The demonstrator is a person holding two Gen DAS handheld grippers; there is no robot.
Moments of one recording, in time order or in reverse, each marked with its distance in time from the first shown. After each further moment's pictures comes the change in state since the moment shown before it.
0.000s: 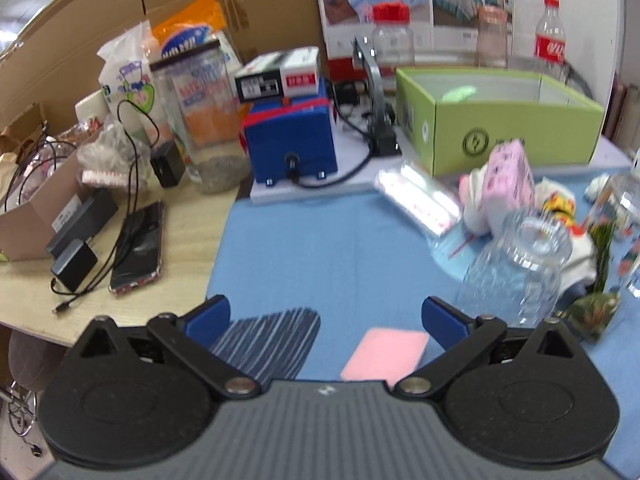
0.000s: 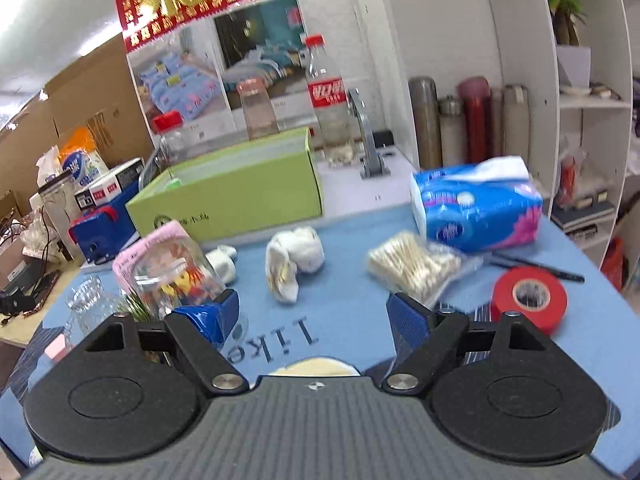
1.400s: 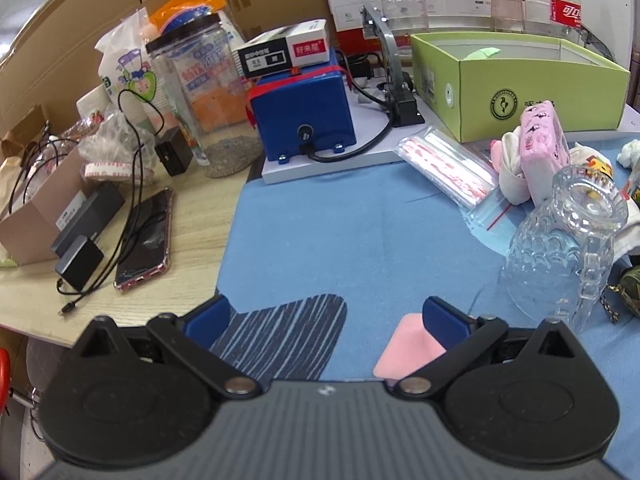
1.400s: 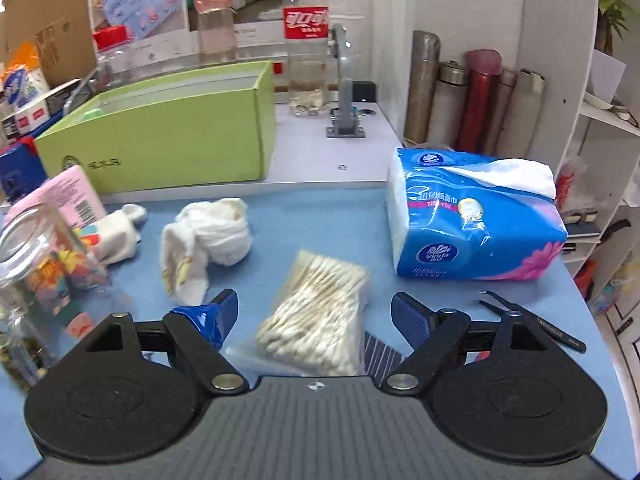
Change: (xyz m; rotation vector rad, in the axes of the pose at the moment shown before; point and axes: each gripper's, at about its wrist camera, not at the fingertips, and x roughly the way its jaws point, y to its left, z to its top) left arm 0.027 0.004 -0.007 0.052 0.034 0.055; right arm 0.098 -0.013 0.035 -0.157 0.194 -0.152
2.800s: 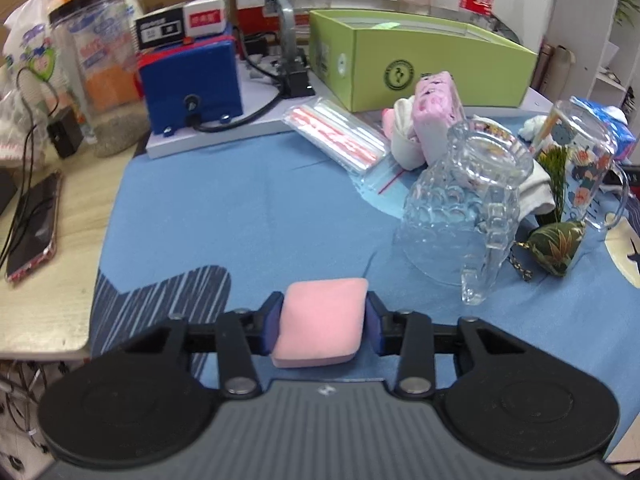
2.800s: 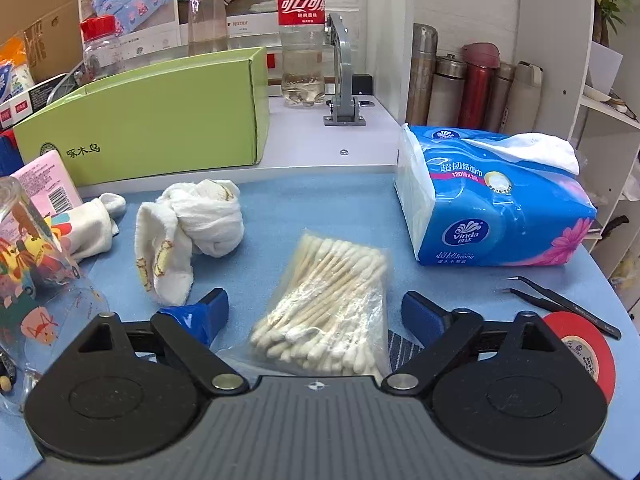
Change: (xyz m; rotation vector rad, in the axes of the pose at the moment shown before) left arm 0.011 -0.010 -0.015 0.013 0.036 -0.336; right arm 0.021 0.002 -0.020 -0.001 -0.082 -0.005
